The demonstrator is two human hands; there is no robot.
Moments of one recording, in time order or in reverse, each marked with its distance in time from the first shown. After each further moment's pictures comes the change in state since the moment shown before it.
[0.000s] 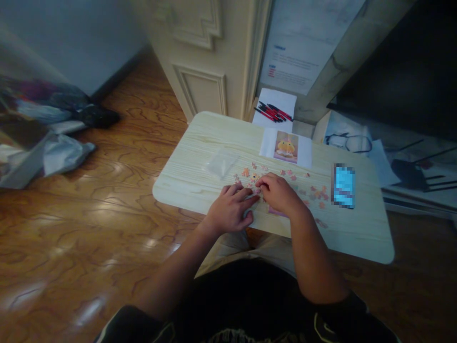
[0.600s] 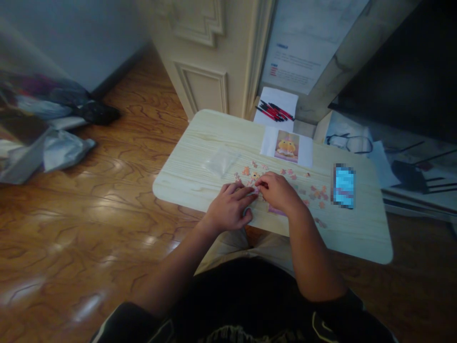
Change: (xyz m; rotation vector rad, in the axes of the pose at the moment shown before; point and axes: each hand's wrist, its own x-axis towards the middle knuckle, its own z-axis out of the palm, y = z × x) left_hand -0.003 -0.002 0.007 -0.009 0.058 -0.002; right_hand 0.004 -0.002 -0.002 -0.036 -0.035 -0.004
